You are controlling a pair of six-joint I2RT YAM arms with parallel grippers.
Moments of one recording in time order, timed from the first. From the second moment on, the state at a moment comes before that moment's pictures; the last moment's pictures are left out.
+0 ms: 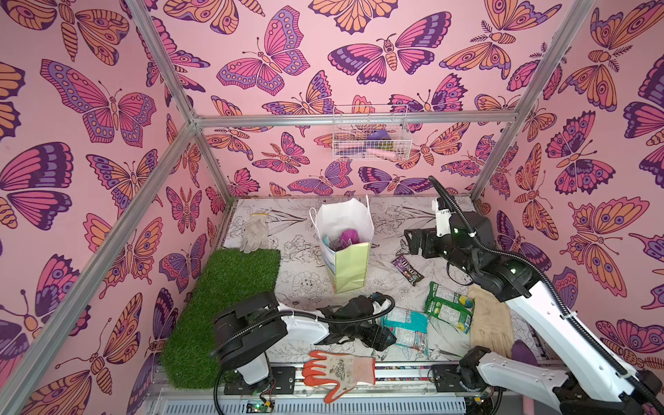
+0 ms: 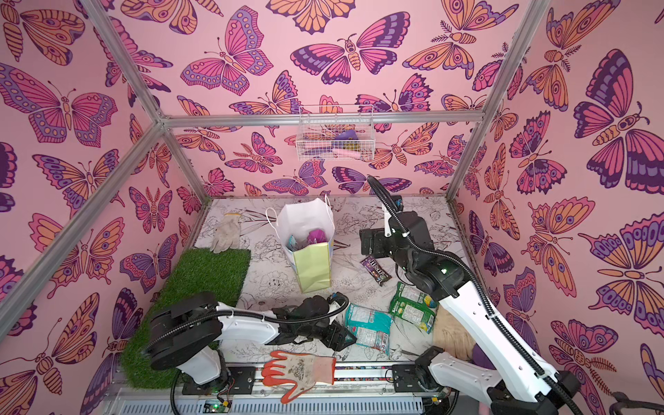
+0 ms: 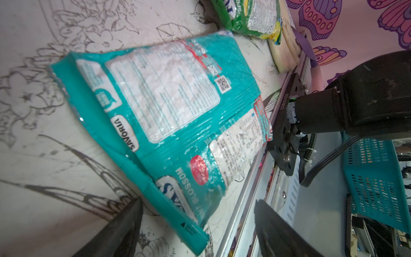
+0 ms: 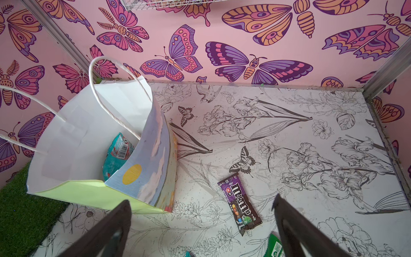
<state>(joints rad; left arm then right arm) -1.14 1.66 0.62 0.32 0.33 -0.65 0.59 1.07 1.29 -0.73 0.22 0.33</state>
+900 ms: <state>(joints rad) -1.14 1.79 0.64 0.47 0.35 -0.75 0.58 1.02 1.23 -0.73 0.22 0.35</state>
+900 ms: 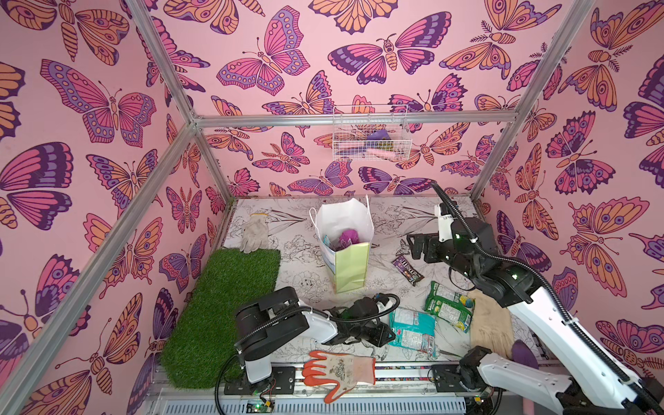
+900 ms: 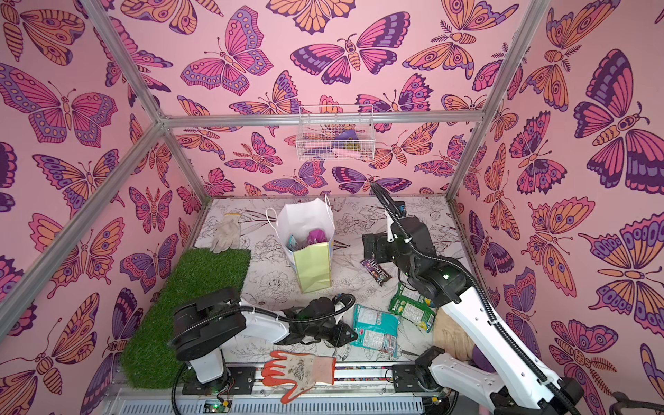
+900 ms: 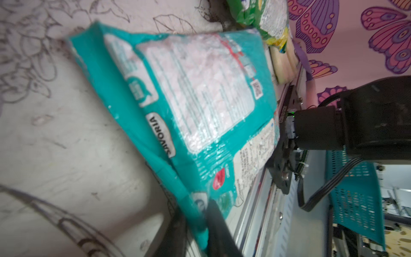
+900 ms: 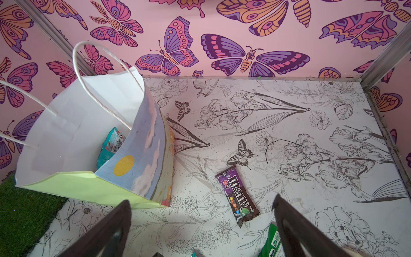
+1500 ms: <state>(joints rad) -1.15 1.60 0.62 0.37 0.25 -0.66 0.56 0.96 1.15 -0.73 0.25 0.37</state>
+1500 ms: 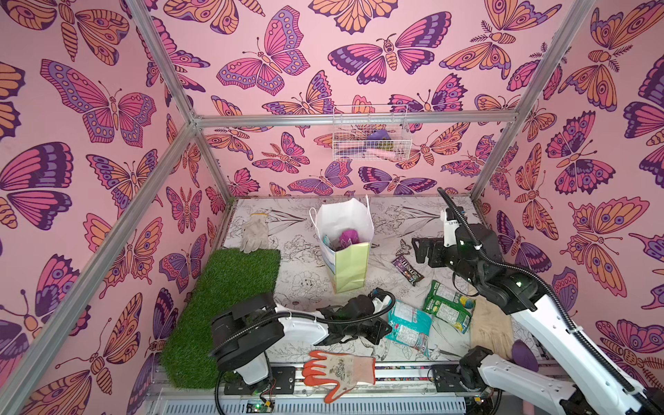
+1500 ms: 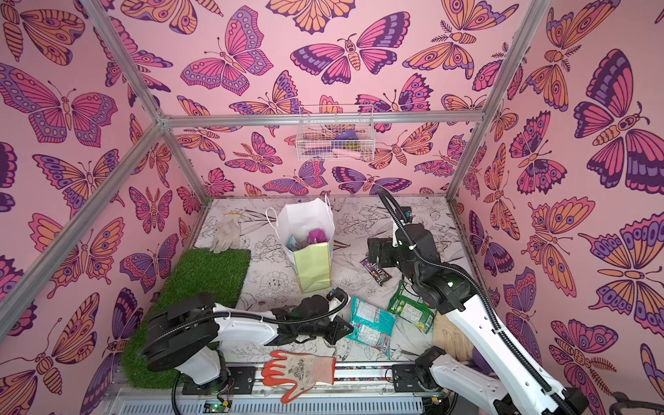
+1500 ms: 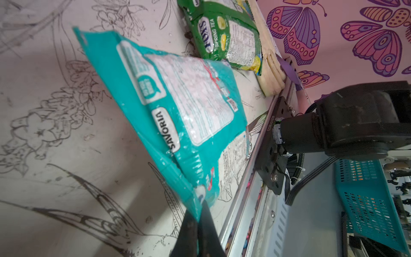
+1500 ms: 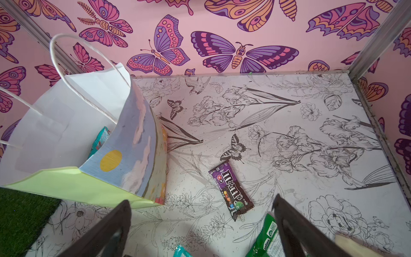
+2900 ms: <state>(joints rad) -1.15 1.19 0.86 -0.06 0.13 -0.36 0.48 0.83 0.95 -0.74 0.31 0.48</state>
